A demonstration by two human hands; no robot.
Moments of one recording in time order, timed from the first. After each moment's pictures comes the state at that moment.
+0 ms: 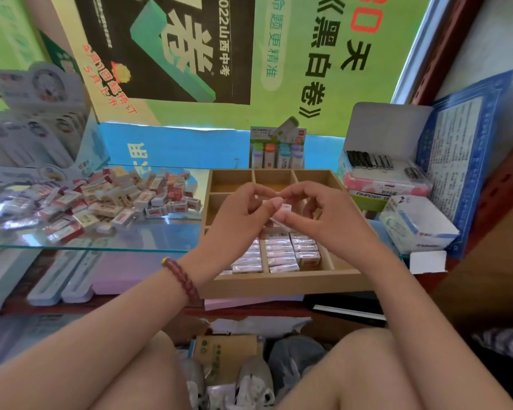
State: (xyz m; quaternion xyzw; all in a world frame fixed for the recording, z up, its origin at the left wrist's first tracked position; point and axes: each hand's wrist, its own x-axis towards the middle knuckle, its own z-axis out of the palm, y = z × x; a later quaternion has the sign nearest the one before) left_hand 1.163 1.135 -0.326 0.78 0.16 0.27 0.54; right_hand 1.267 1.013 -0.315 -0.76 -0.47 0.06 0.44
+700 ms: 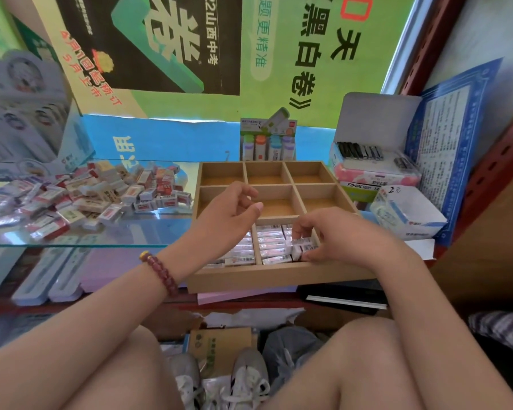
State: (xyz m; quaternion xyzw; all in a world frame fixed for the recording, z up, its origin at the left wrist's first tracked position) left_hand 1.160 1.149 -0.337 0.87 0.18 0.19 0.42; right_hand 1.274 0.990 -0.311 -0.87 -0.48 0.13 0.06
